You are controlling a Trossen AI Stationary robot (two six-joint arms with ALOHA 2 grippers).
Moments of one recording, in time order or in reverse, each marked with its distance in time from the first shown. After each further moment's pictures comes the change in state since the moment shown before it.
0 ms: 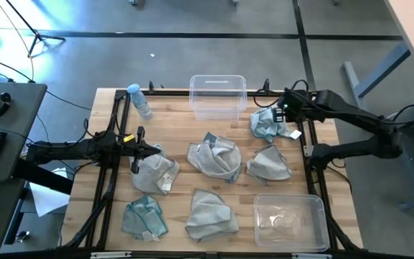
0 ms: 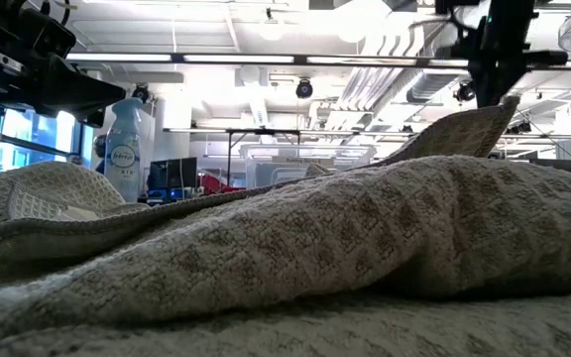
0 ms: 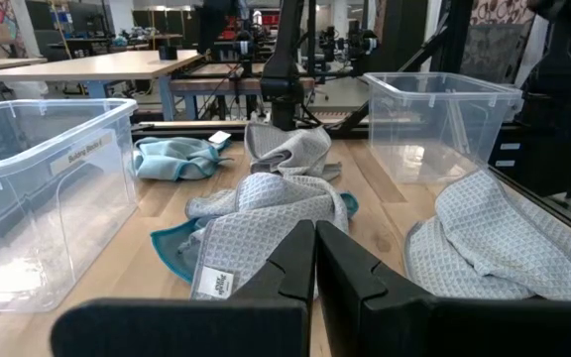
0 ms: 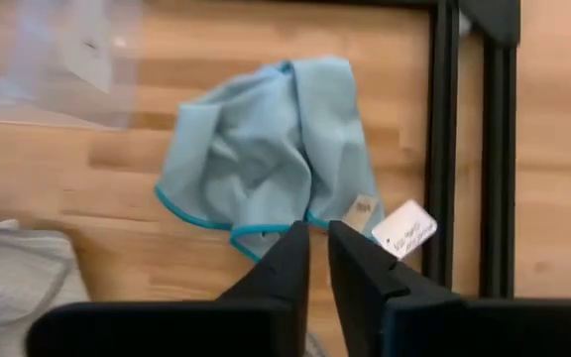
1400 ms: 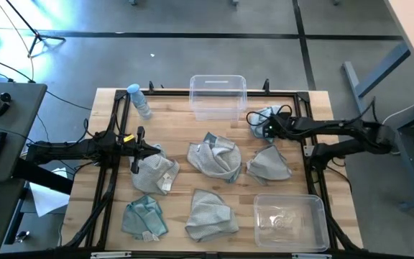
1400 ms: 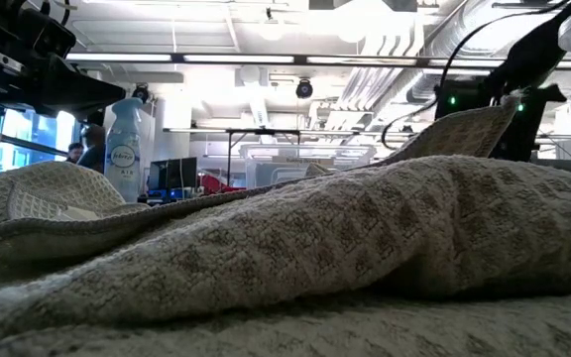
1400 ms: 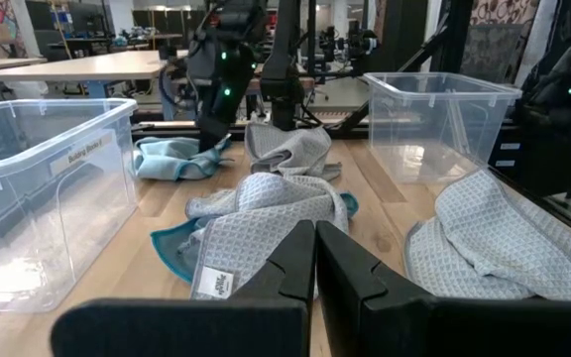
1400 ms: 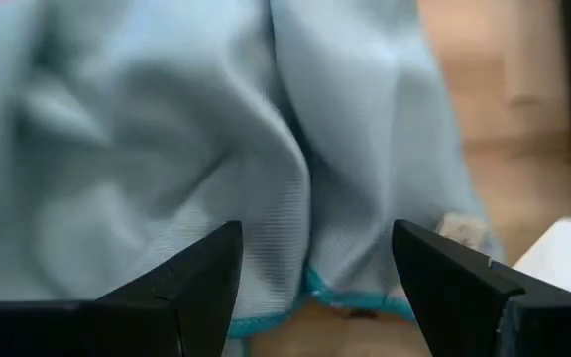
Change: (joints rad) left arm 0.000 0.000 0.000 0.000 0.000 0.000; right arm -0.047 0.137 -0.688 0.831 0.050 -0.008
